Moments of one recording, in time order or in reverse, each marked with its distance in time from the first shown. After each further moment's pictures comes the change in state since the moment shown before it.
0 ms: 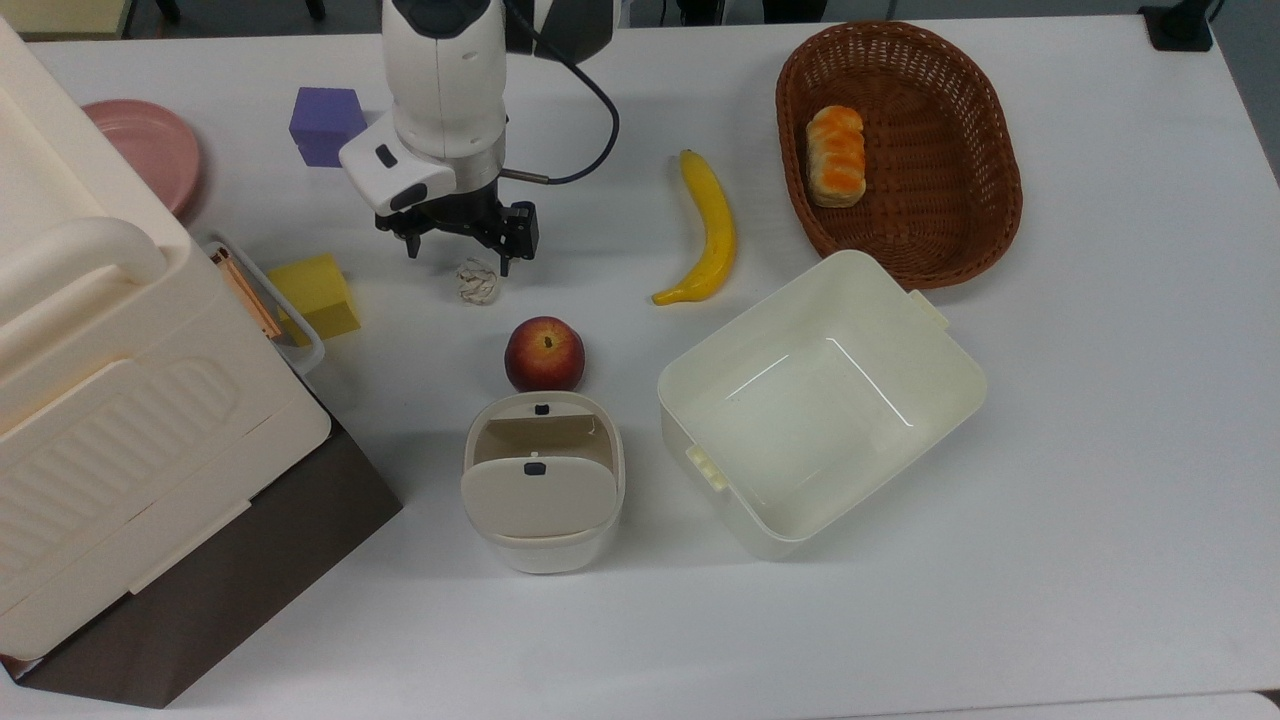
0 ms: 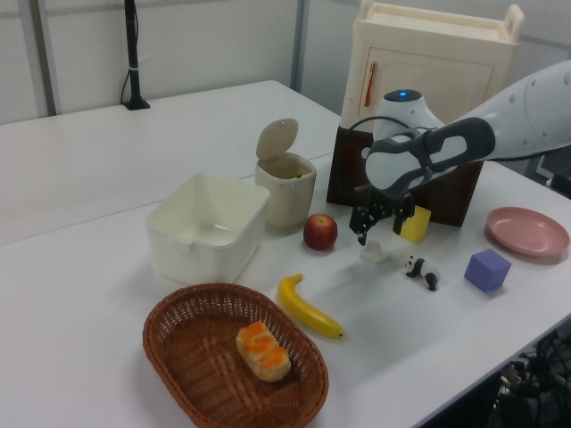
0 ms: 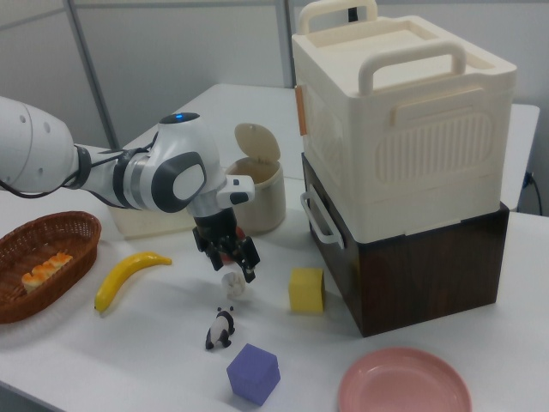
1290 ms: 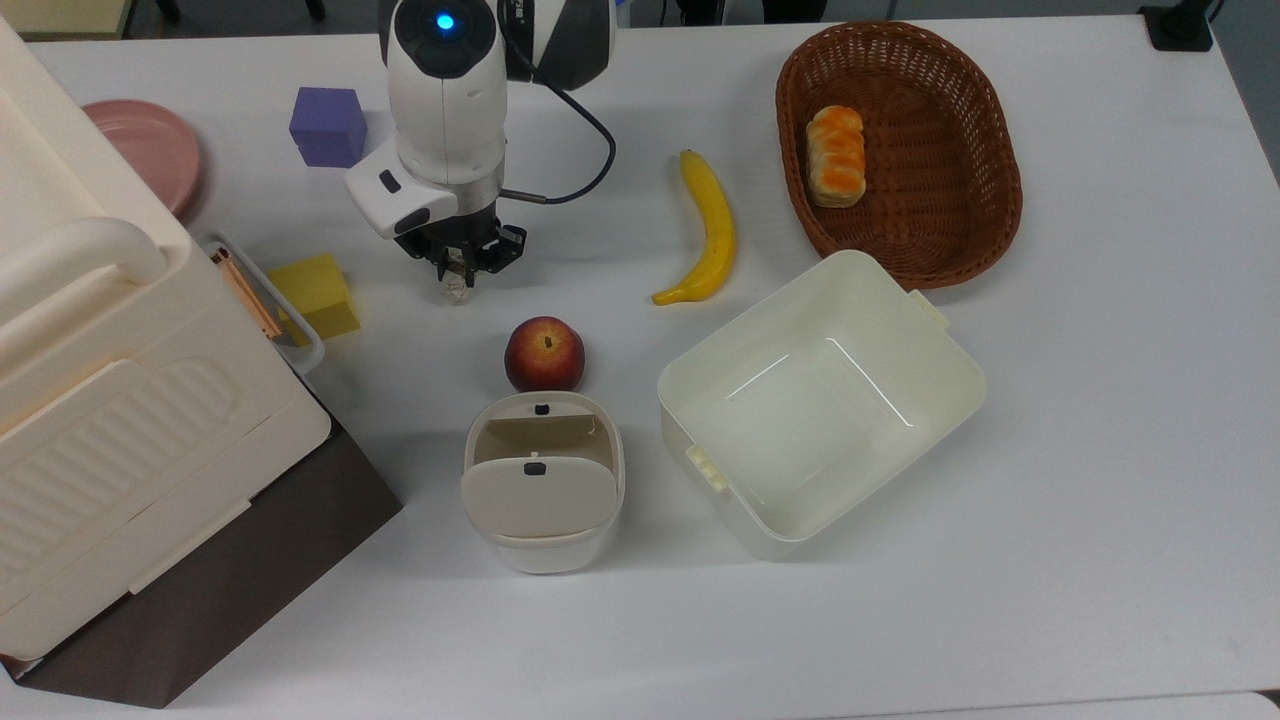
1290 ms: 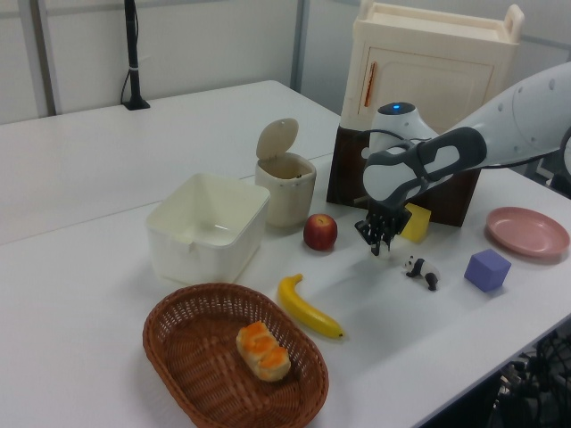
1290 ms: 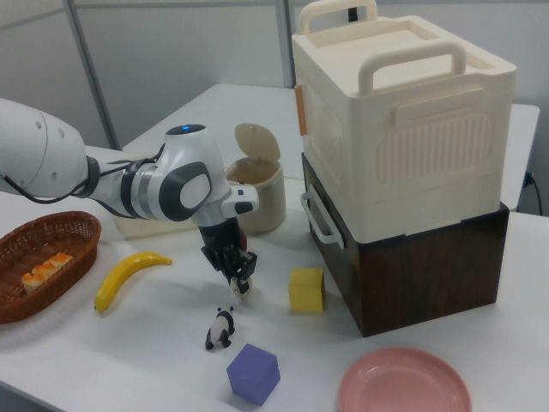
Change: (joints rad) arm -0.005 0.050 0.000 0.008 -0.027 0.012 0.000
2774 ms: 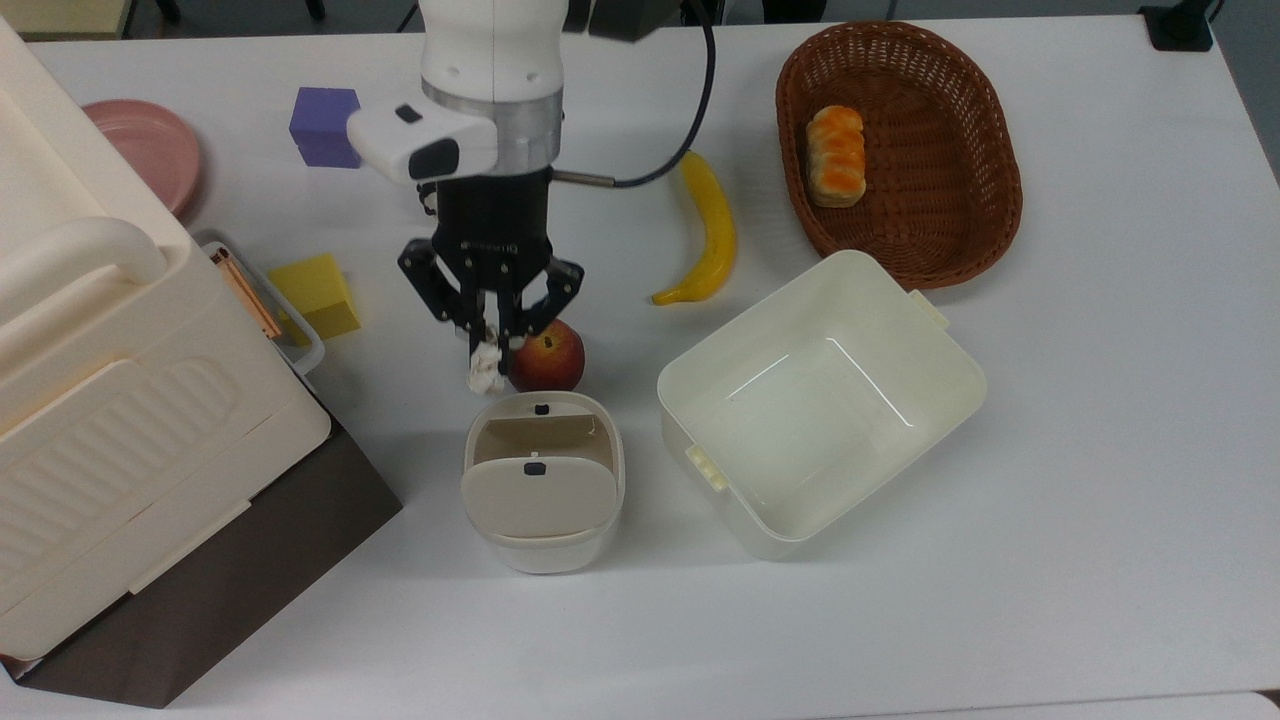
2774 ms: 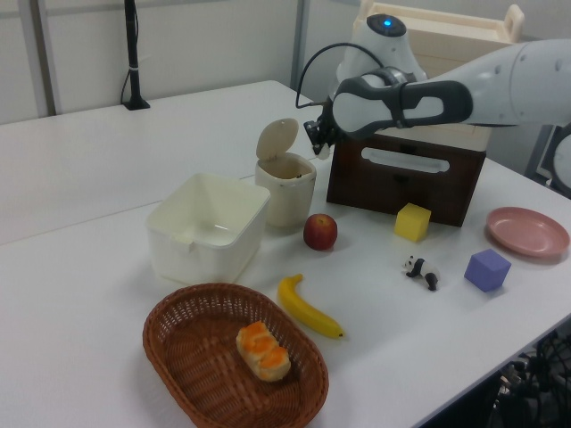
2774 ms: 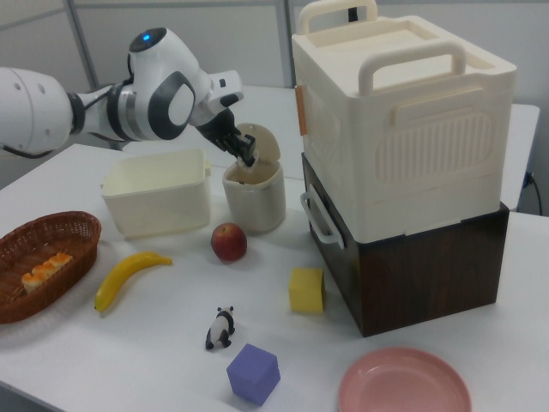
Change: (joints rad) arm 0.042 0.058 0.062 0.388 0.028 0.159 0.102
